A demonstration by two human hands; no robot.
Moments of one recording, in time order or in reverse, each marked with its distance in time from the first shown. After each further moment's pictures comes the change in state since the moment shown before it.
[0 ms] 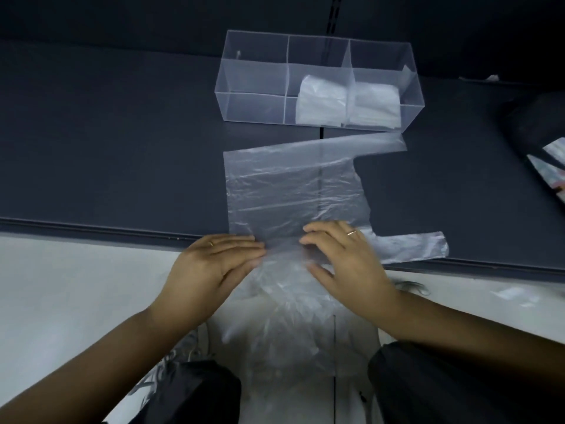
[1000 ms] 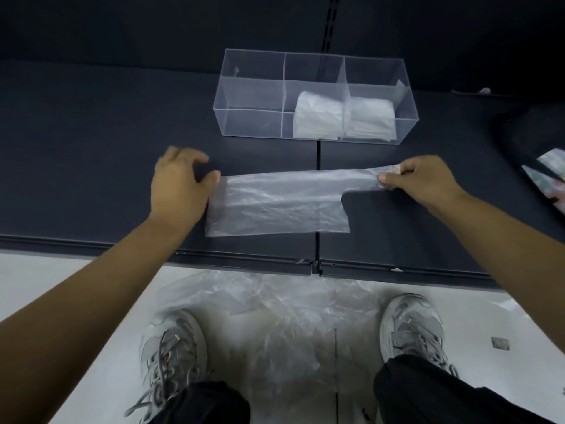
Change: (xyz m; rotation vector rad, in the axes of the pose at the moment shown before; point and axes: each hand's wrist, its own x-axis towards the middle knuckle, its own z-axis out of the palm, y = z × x) left_hand 0.095 -0.076 -0.021 0.084 0.266 -0.623; right_hand 0.074 0.147 -0.069 0.266 0.089 0.759
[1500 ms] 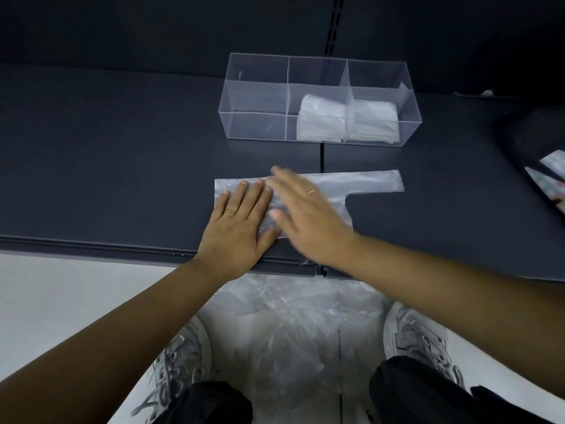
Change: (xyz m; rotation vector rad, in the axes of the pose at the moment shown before) left_hand -0.060 0.009 0.047 0.427 -0.378 0.449; right_hand -0.090 -0.100 0.106 -0.225 -0.189 -0.714
